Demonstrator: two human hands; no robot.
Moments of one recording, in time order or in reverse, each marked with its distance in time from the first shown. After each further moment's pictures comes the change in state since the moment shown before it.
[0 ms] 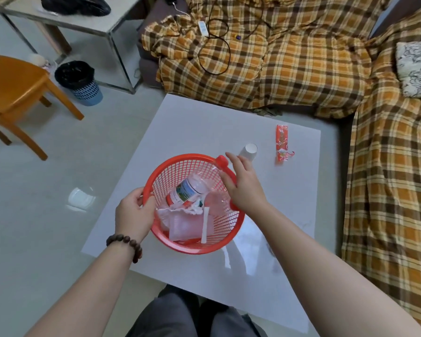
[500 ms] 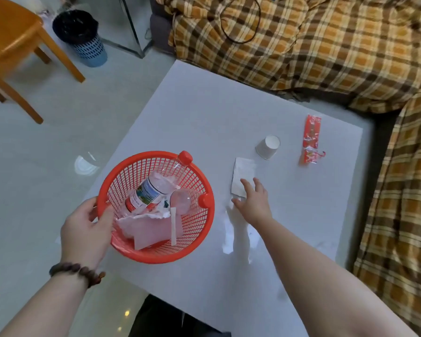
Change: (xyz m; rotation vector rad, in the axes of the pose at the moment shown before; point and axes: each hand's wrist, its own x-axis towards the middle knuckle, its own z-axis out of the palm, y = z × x) left_hand 0.033 -0.073 0.009 0.091 0.232 -0.141; right_hand 0.052 0.164 0.109 -0.184 -0.286 0.336
